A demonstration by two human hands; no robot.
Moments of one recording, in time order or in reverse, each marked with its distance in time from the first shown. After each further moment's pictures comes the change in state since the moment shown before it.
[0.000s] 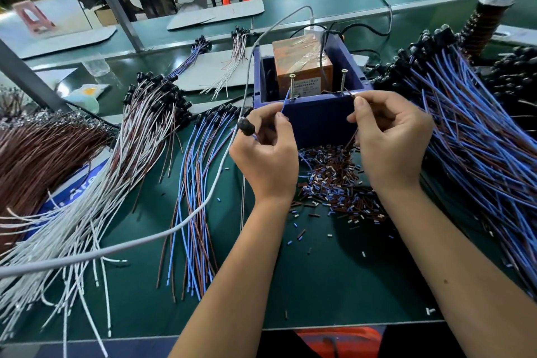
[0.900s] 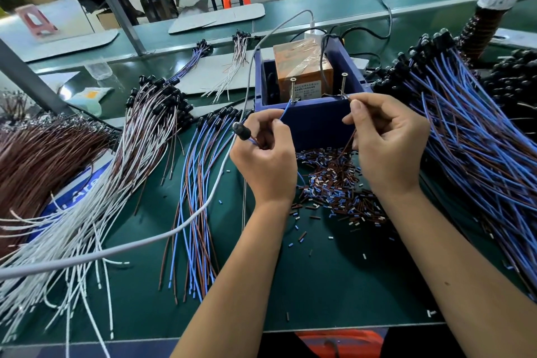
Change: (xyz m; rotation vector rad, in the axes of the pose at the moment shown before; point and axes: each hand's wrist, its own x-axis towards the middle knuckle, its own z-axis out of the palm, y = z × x) left_hand 0.000 0.003 -0.002 -0.039 0.004 -0.061; right_hand -0.001 0.002 0.001 0.061 -0.059 -0.025
